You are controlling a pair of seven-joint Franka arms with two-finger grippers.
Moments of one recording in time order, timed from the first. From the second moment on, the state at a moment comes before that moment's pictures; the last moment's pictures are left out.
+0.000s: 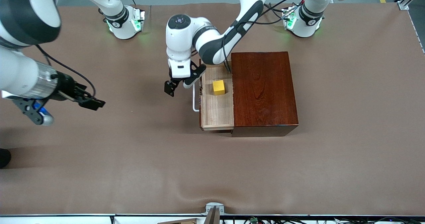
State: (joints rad) left arm -1.03 0.83 0.03 -1.18 0.13 2.29 -2.10; right arm 0.18 0.33 -0.07 -1.22 0.20 1.41 0.74
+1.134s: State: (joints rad) left arm -1.02 0.87 0.07 -1.16 0.13 2.13 -2.24; right arm 0.11 0.10 -0.07 -1.31 0.07 1.25 0.22
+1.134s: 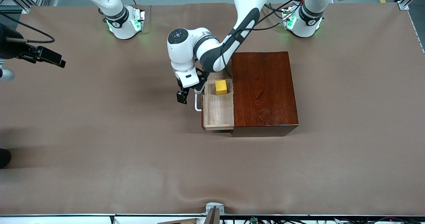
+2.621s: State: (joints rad) left arm -0.89 0.87 0.07 -1.15 0.13 1.83 -2.22; right arm 0.05 -0.05 -0.04 -1.49 -0.05 1.34 -0.03
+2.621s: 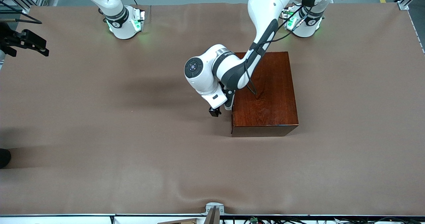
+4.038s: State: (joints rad) left arm -0.39 0.32 0.03 -1.14 0.03 1.37 -0.88; right arm 0.04 -0.04 -0.05 -1.49 -0.05 1.34 -0.06
